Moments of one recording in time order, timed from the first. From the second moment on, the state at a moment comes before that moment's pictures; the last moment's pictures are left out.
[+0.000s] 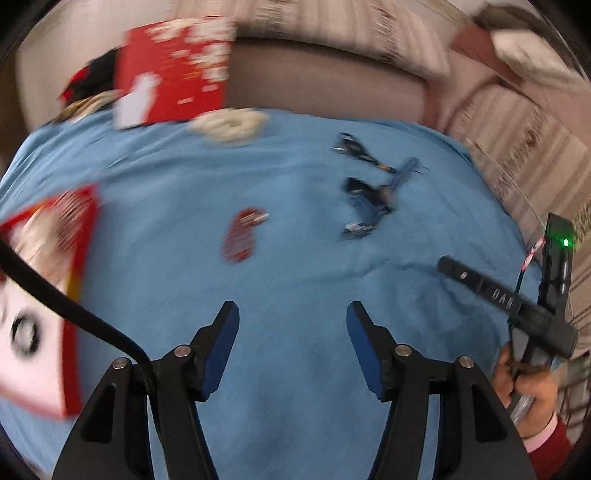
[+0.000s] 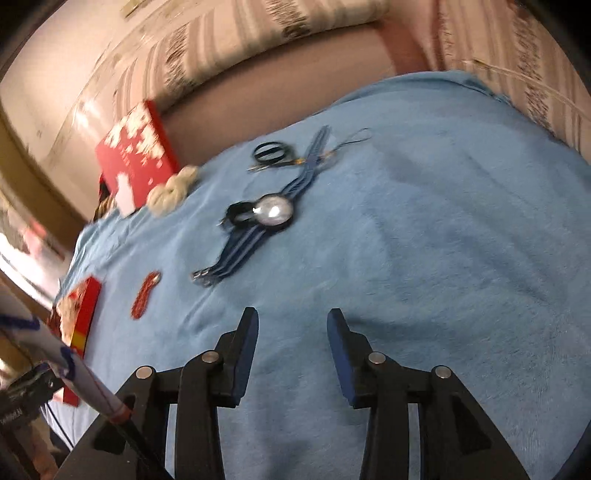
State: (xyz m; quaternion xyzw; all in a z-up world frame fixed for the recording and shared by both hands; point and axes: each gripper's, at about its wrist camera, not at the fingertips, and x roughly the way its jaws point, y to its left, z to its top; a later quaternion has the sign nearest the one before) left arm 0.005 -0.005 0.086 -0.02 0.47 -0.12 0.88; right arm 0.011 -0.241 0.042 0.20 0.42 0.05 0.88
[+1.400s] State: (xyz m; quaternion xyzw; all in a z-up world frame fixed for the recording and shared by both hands) left arm 0.089 -0.150 0.026 0.05 0.53 -0.23 0.81; right arm 0.032 -0.289 0.030 0.29 0.42 0.05 0.86
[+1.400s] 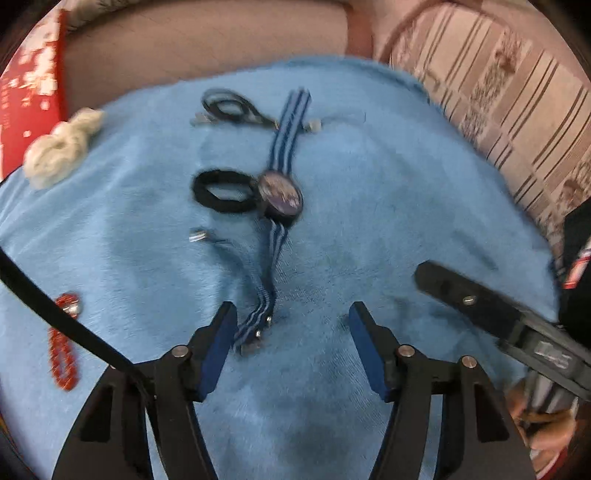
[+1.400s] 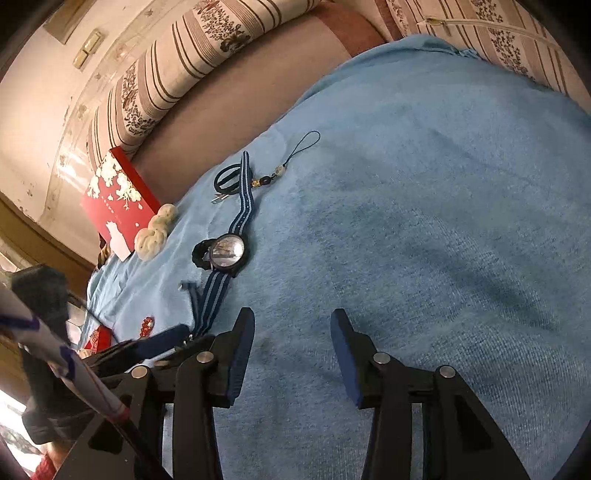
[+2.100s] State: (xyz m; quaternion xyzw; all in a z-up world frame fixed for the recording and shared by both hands) left arm -0.005 -0.040 0.048 -0.07 0.54 -0.23 0.81; right arm 0.030 -0.251 0.029 0.27 0.43 0.13 0.85
